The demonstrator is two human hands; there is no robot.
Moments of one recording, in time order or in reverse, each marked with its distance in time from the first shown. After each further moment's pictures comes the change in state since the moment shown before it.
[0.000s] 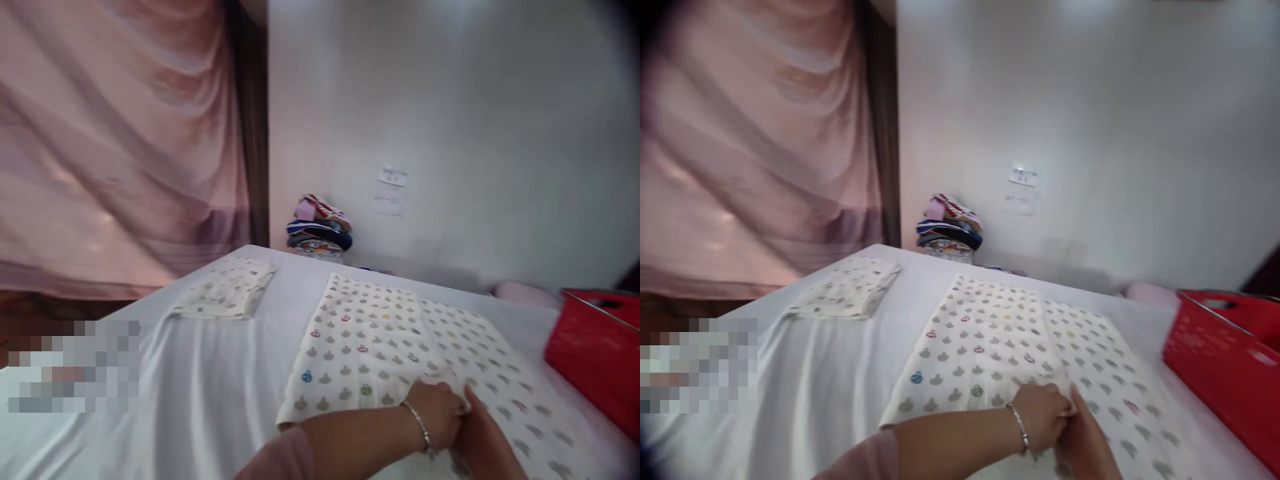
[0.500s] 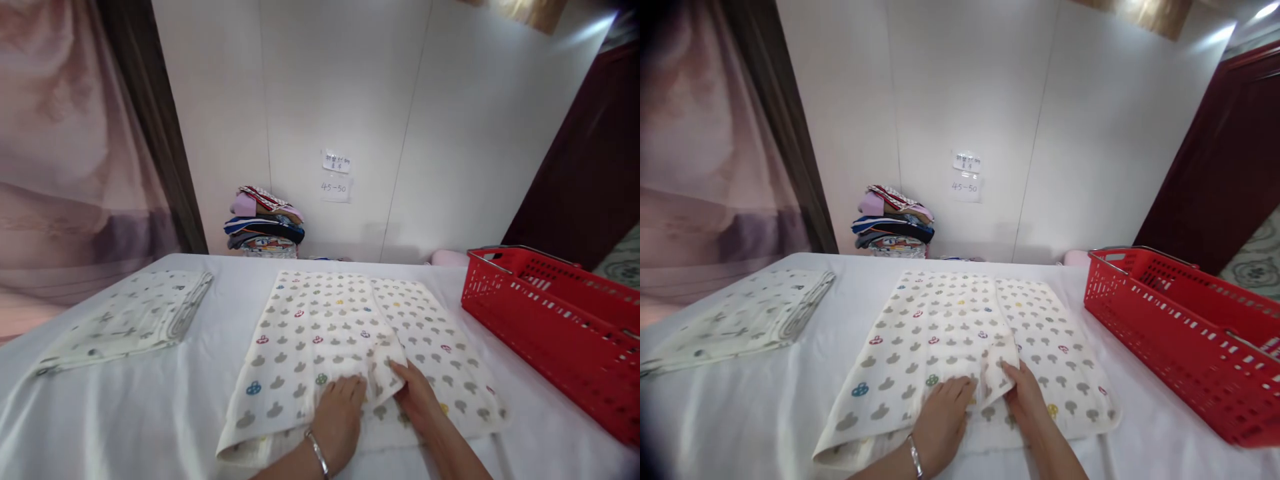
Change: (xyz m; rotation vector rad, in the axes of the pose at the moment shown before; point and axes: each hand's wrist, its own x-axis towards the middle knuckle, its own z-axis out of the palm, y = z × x) left_hand -0.096 -0.016 -0.008 0.130 0.051 -0.147; right_hand -0.004 0.002 0.011 0.493 0.006 0.209
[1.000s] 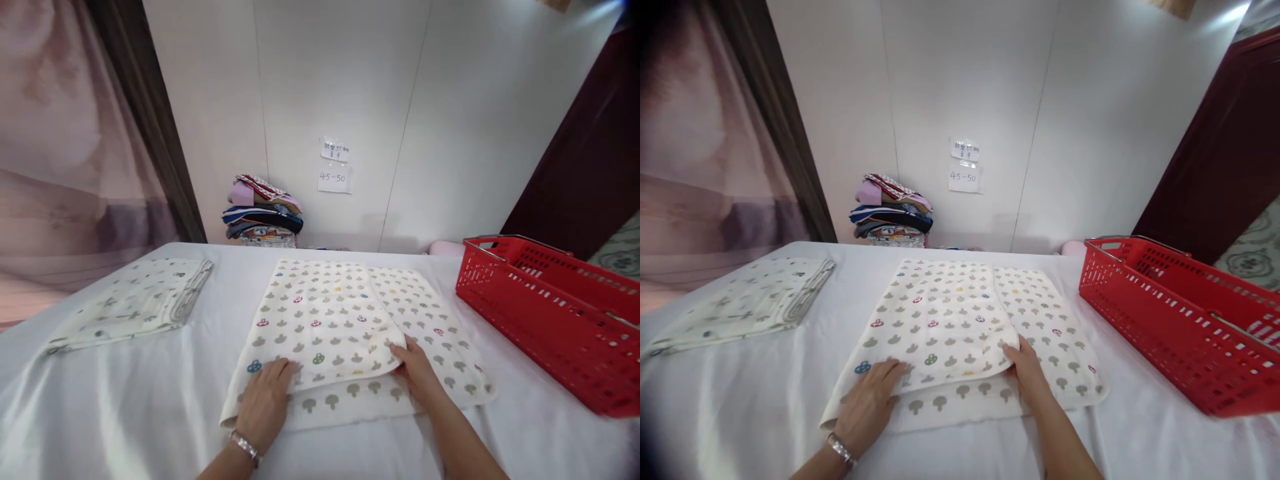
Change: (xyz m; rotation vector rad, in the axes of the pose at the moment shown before) left_hand -0.067 -0.072 -0.033 0.315 0.185 -0.284; right_hand 0.004 -0.012 -0.022 -0.337 0.109 -0.054
